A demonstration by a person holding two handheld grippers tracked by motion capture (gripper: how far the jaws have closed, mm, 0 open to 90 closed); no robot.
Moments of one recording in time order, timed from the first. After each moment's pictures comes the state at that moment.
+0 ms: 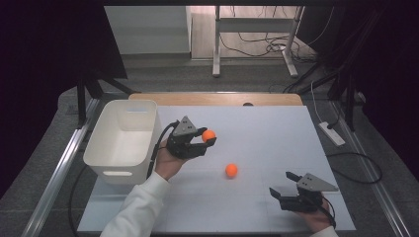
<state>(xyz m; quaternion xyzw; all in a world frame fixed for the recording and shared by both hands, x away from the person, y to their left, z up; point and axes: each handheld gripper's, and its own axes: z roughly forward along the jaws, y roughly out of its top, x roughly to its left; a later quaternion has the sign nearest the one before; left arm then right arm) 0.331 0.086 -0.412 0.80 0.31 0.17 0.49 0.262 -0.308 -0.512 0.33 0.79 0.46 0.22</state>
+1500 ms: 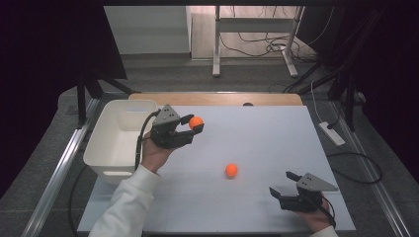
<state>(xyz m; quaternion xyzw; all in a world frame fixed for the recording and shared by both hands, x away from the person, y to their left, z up) 0.331 0.122 -0.380 0.77 0.33 0.20 0.51 0.263 -0.308 -0.512 0.33 0.80 0.46 0.22</state>
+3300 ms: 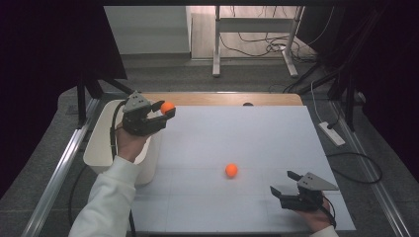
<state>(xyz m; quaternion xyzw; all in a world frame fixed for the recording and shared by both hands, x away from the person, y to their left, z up) 0.342 0.185 -0.364 0.73 0.39 0.25 0.50 0.264 -0.310 -0.512 0.34 0.79 0.46 0.22</state>
